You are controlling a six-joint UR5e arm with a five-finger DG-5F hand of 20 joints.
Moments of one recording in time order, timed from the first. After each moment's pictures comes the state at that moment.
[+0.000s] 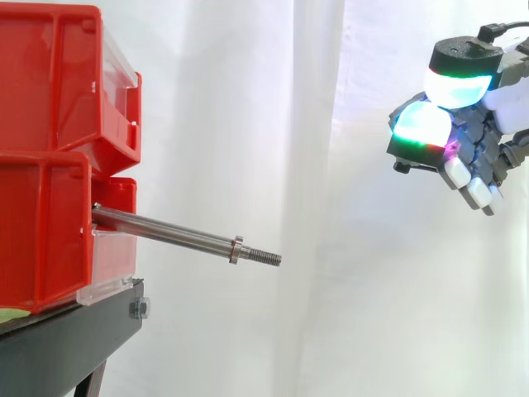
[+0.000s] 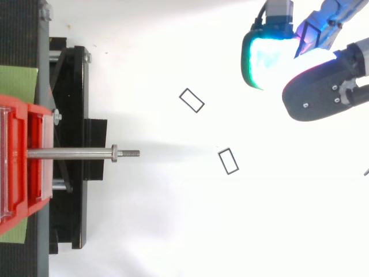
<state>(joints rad) 0.06 -2.03 -1.13 -3.42 -1.36 -0.34</state>
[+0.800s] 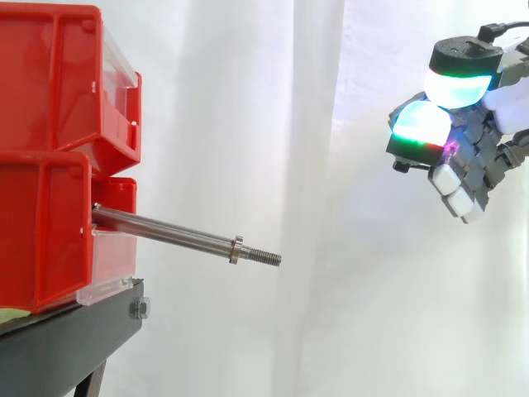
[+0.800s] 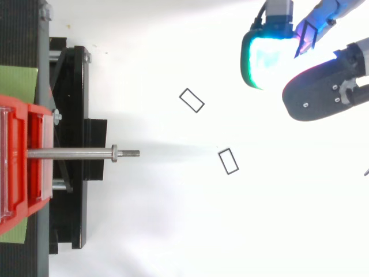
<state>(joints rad) 0.06 -2.03 -1.13 -3.42 -1.36 -0.34</state>
